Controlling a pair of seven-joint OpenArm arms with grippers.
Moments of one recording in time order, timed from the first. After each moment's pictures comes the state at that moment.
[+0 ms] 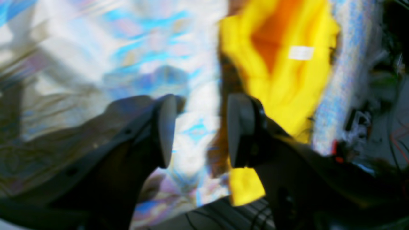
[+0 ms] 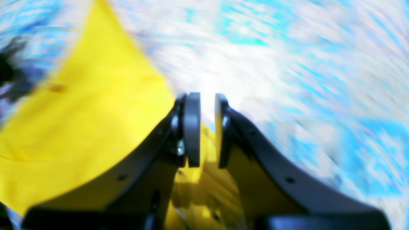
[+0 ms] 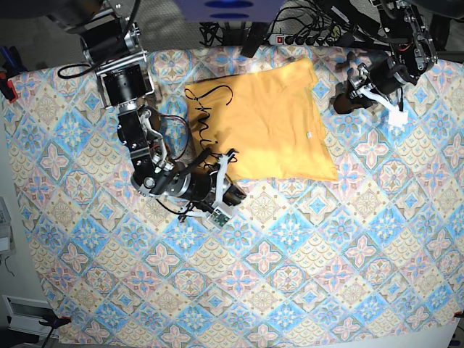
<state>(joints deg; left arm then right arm) 21.7 -9.3 -32.8 87.3 -57.5 -27.3 63.4 13.6 4.7 -16.9 73.4 9.3 39.9 -33.7</state>
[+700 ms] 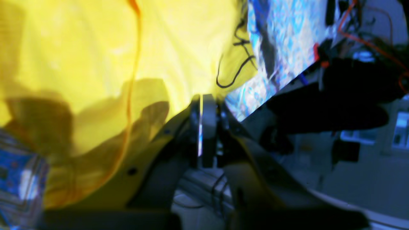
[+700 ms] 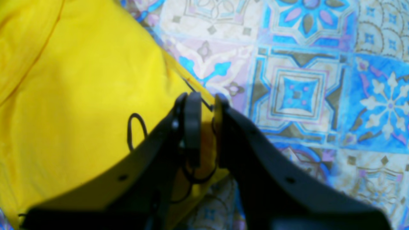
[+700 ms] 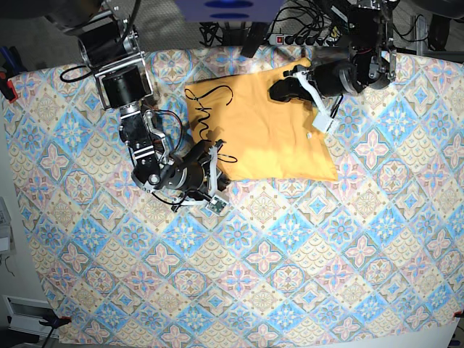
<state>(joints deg) 22.7 -9.6 -7.7 96.9 -53.3 -27.1 64.4 14.8 4.6 -17.1 64.9 -1.0 40.1 -31.5</state>
